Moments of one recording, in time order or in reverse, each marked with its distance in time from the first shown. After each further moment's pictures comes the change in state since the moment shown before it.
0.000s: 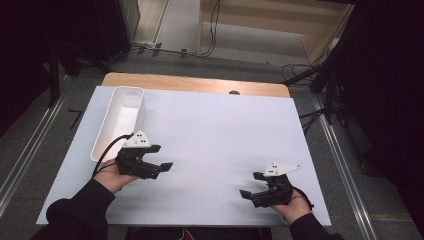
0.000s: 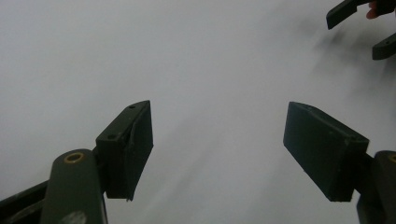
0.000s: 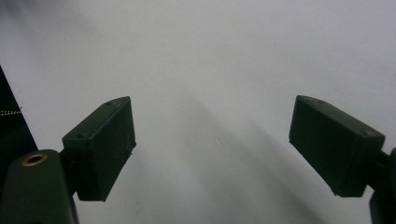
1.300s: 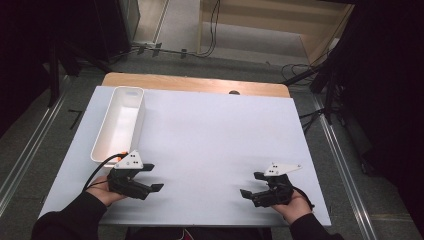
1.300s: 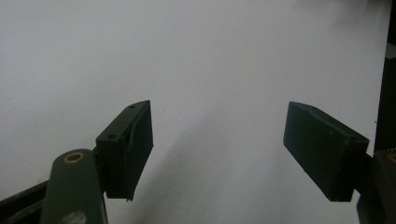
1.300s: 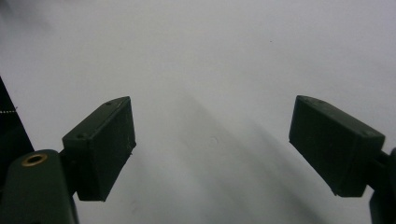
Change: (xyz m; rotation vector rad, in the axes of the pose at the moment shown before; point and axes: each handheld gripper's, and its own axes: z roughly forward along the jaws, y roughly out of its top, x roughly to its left) left arm -0.002 -0.051 -0.004 0.062 -0.075 0.037; right arm -0.001 -0.001 0.000 0.000 -0.007 0.000
